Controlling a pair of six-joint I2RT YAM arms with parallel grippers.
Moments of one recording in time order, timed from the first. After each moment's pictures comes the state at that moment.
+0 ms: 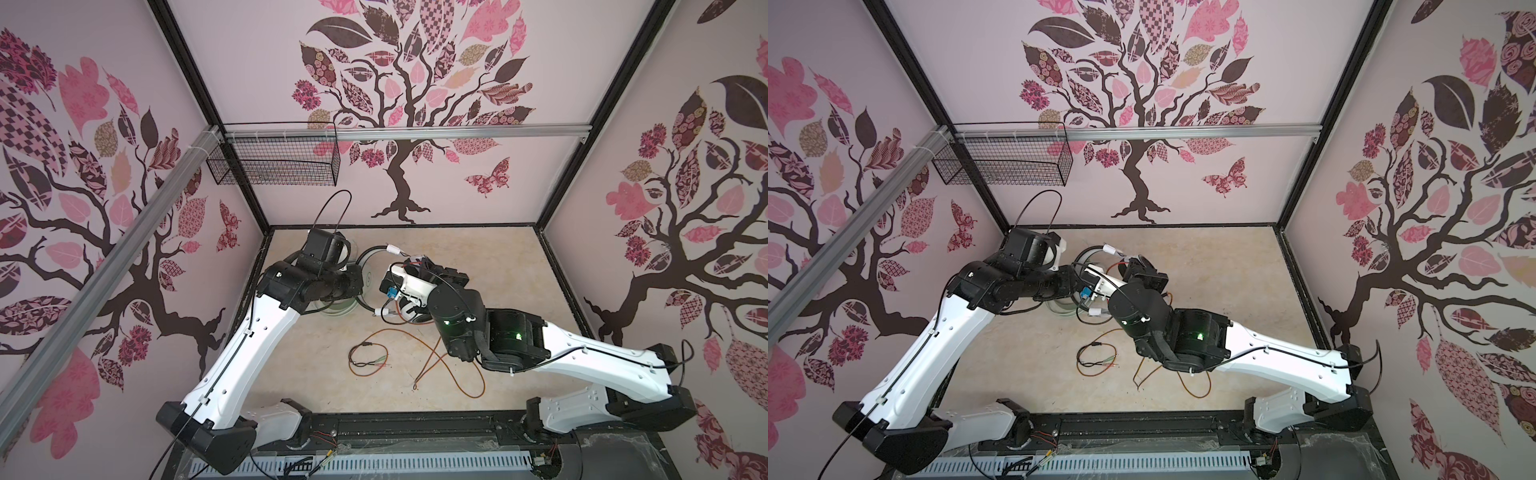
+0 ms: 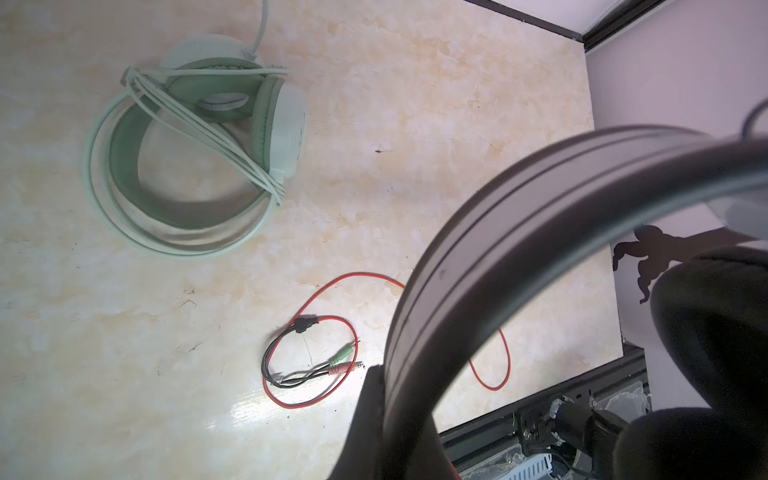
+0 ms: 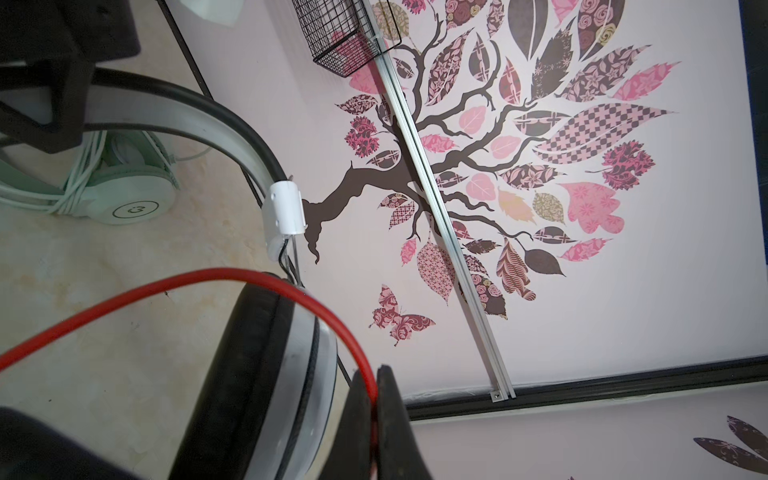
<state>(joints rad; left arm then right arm) -0.48 1.26 1.52 -1.13 0.12 -0.50 1.32 1.34 1.53 -0.47 1.10 -0.82</state>
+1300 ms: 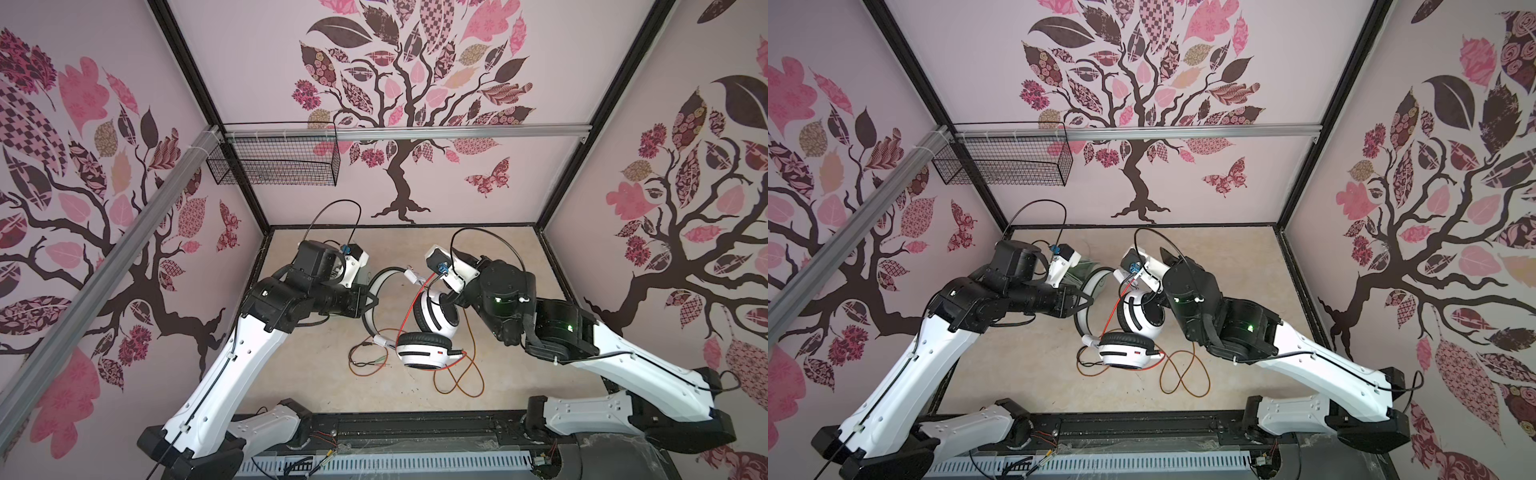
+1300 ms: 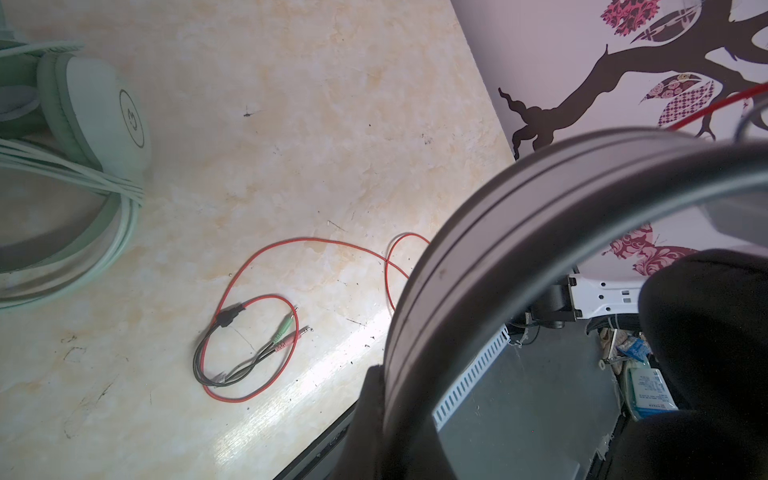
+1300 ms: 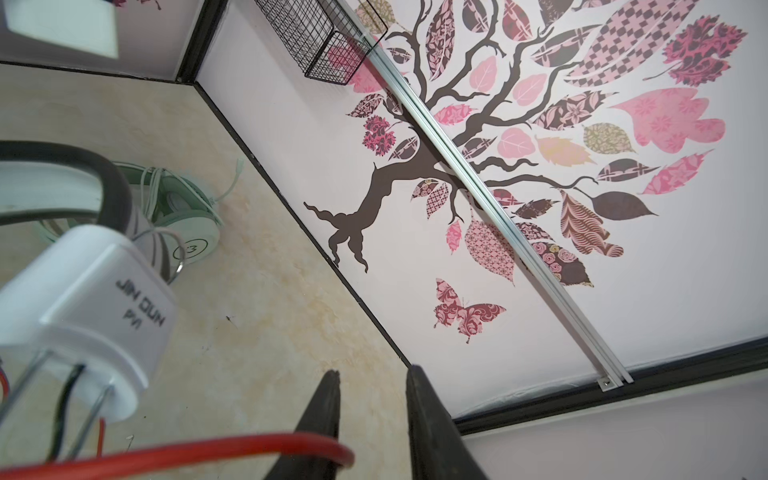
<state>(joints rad) -0.51 1.15 1.46 -1.13 0.43 -0.31 1.10 1.16 1.47 -0.56 0.73 -0.53</state>
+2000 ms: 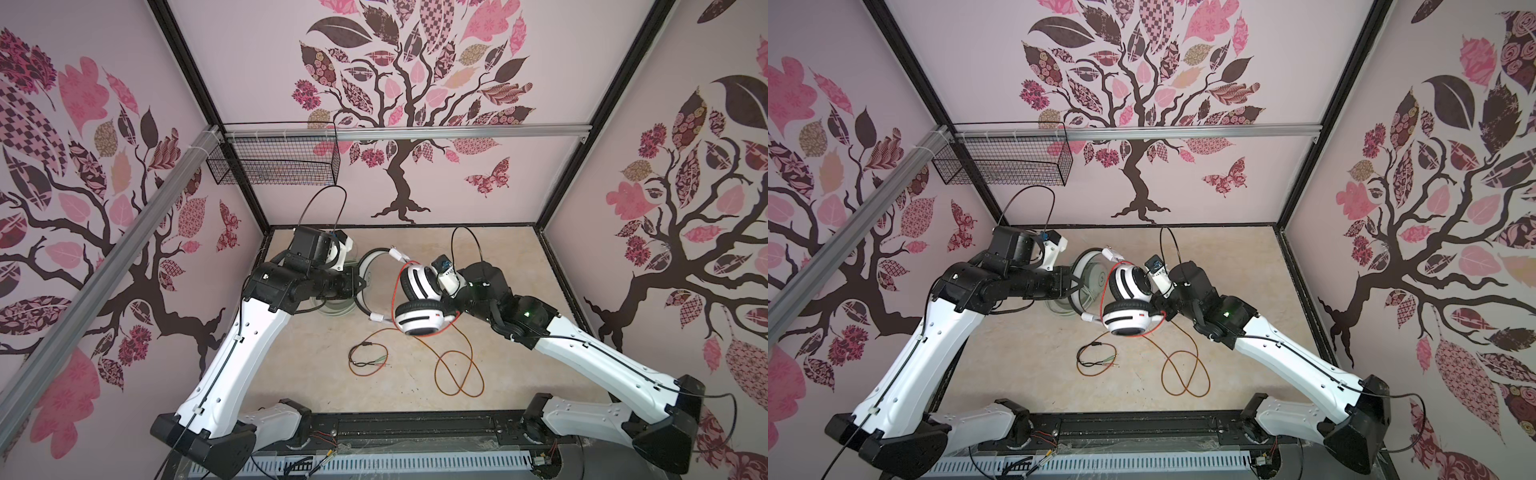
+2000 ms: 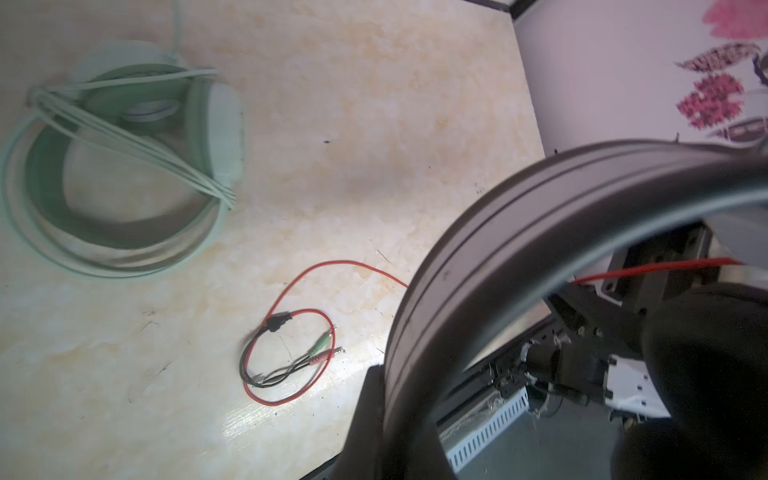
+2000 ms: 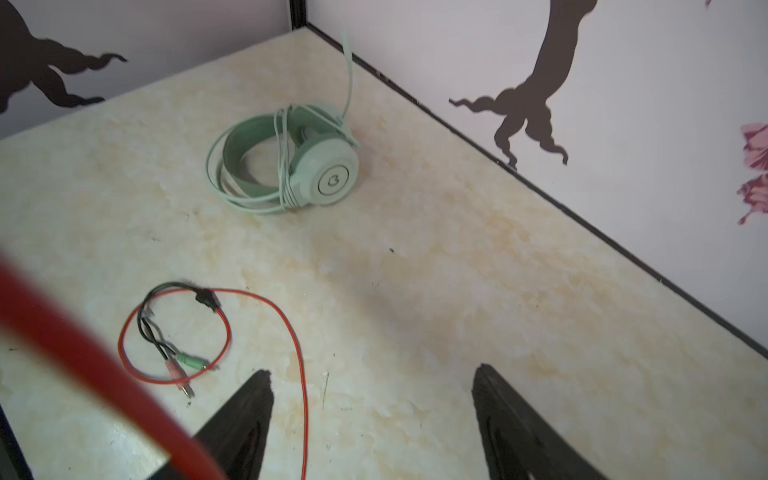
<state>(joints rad) -0.37 1.25 1.56 -1.15 0.29 -0.41 0.72 1.15 1.04 -0.46 0.07 -0.04</state>
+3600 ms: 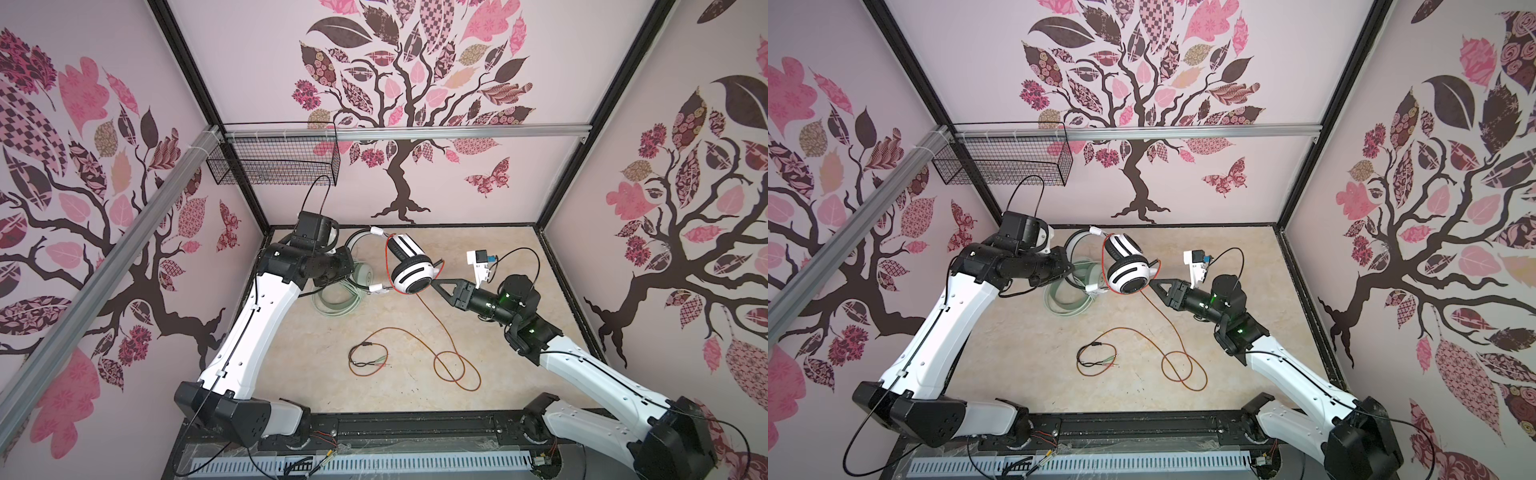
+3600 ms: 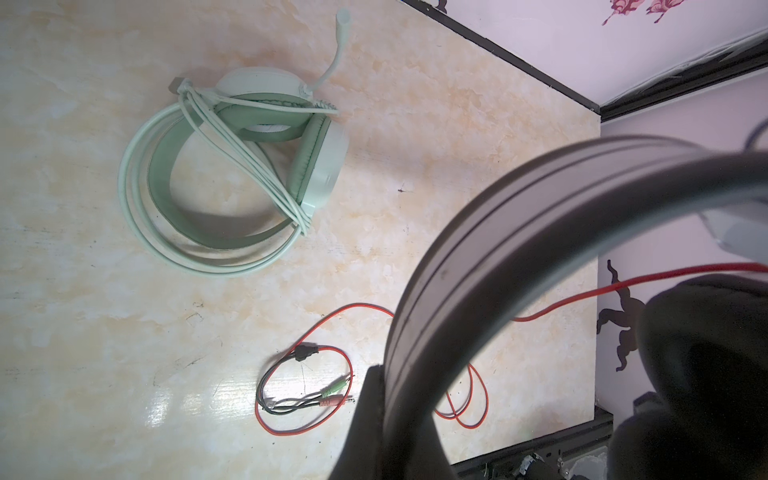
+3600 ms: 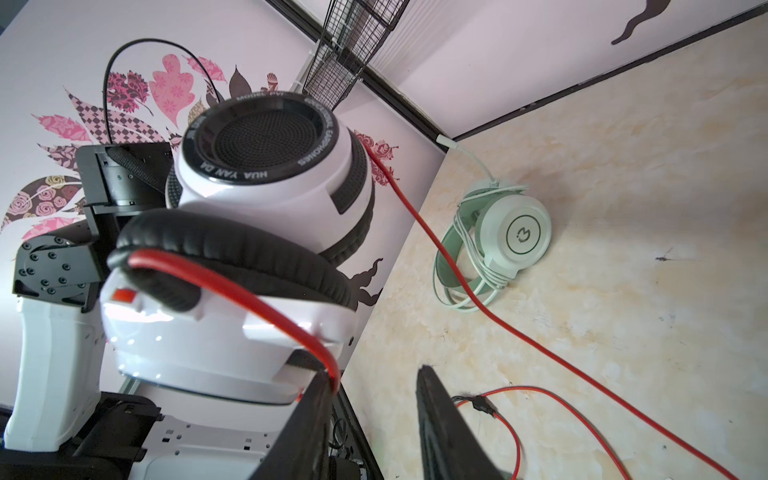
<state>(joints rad) -0.32 1.38 1.62 -1.13 0.17 -0.58 0.53 1.04 0.67 0.34 -0.48 0.91</state>
